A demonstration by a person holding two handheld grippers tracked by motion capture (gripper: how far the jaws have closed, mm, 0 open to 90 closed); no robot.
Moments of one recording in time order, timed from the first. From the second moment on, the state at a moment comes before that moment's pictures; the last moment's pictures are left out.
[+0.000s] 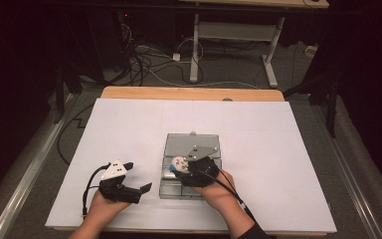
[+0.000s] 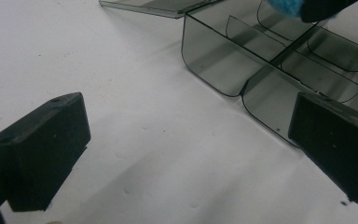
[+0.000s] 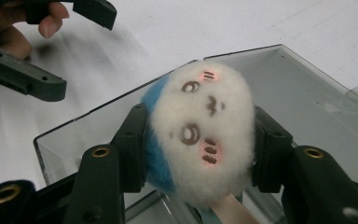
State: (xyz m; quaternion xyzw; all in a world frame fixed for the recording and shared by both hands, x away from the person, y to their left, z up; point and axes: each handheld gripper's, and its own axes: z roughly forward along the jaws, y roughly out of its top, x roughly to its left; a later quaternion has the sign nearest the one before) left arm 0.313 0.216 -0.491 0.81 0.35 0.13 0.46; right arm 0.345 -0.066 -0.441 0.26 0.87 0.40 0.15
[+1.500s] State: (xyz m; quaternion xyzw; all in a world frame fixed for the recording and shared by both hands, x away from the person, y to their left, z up) left arm 0.312 0.215 -0.491 0.81 0.34 0.14 0.46; right arm 0.341 -0.096 -0.439 0.28 0.85 0.41 0.14
